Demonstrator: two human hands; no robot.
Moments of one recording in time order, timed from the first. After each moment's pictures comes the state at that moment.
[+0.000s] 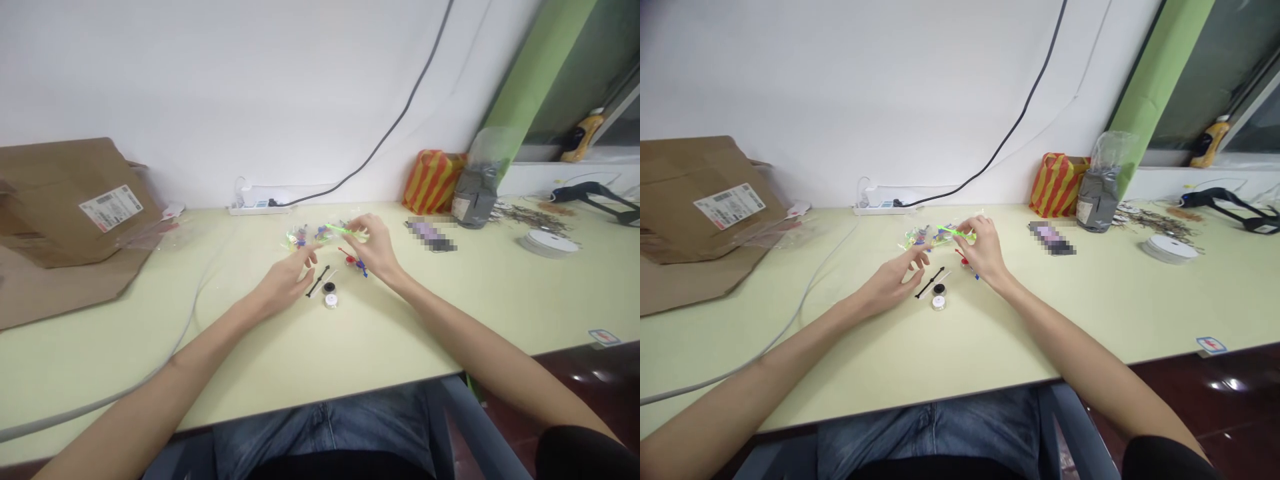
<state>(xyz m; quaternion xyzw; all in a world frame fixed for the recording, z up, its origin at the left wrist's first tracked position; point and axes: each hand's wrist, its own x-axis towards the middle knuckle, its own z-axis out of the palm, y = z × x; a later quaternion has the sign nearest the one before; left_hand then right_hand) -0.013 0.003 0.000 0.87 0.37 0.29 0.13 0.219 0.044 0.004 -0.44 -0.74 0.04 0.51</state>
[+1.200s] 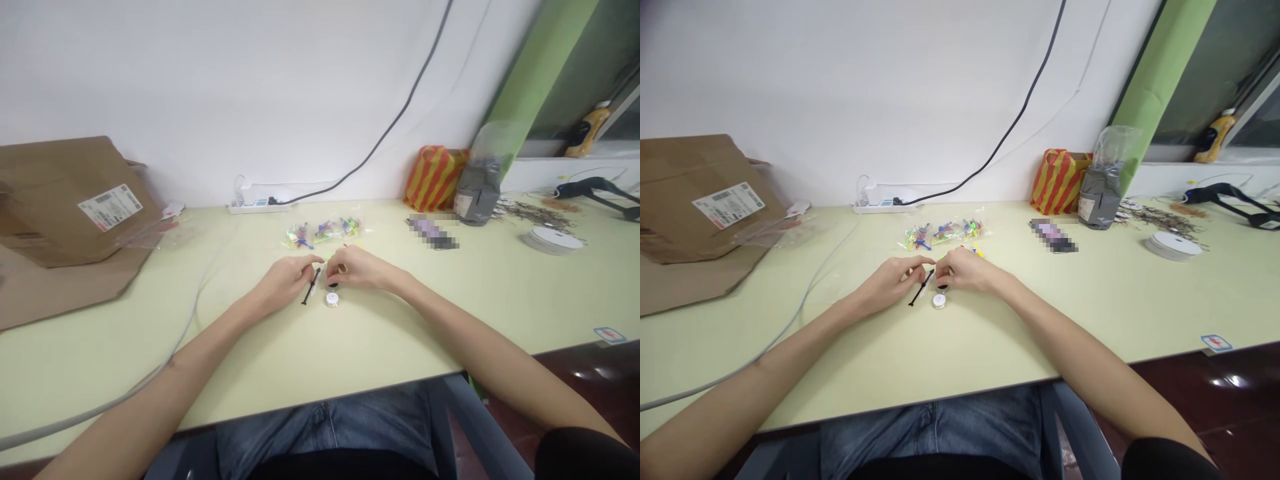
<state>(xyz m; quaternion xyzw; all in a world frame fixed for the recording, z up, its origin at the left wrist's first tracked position) -0.017 0.006 -0.001 0.87 0.42 0.23 0.15 0.209 0.024 0.012 -0.31 -0.90 0.23 0.19</state>
